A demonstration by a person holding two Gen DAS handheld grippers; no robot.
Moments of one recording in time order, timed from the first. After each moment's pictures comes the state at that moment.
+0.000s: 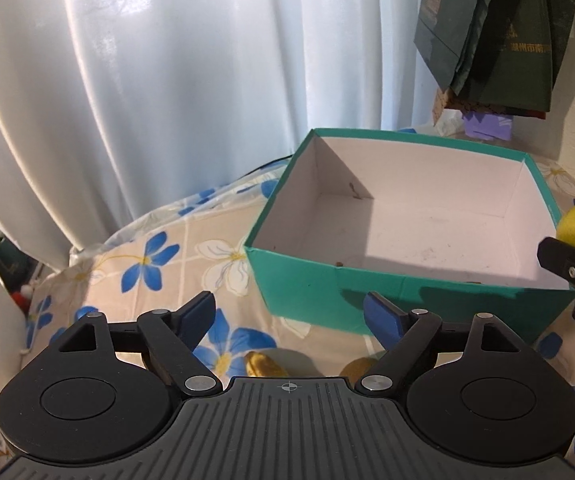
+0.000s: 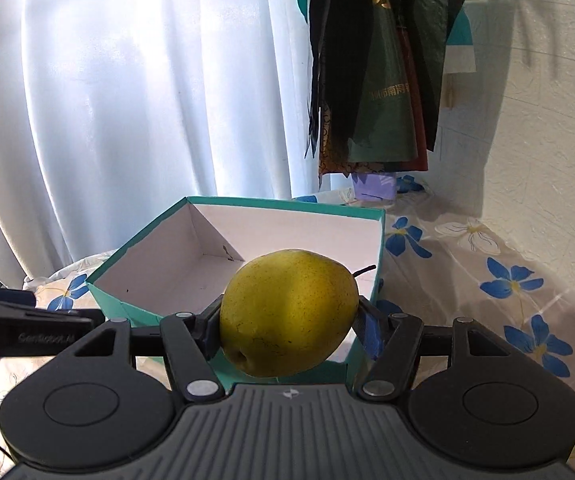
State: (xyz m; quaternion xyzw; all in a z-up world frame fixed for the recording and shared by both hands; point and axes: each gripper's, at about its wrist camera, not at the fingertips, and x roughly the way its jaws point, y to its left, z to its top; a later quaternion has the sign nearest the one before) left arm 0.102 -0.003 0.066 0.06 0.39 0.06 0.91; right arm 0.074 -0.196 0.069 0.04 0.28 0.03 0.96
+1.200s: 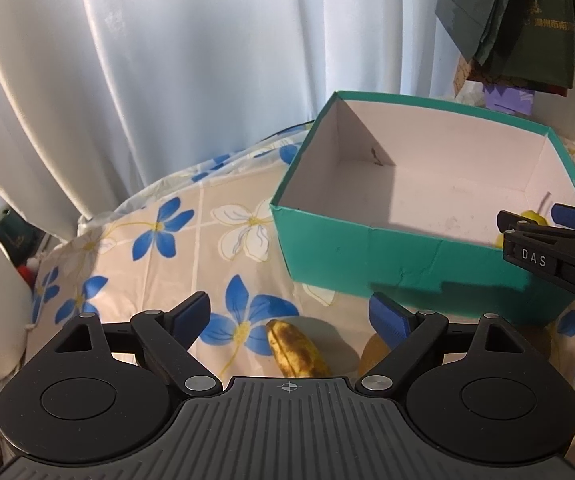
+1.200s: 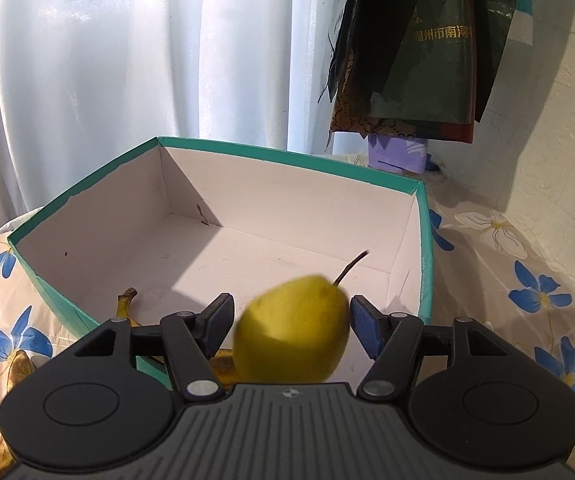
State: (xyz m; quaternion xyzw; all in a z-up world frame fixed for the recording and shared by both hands) left arm 0.103 0.013 0.055 0.06 0.43 0.07 0.90; right arm 0.147 -0.173 0.004 -0.03 0.33 0.01 0.94
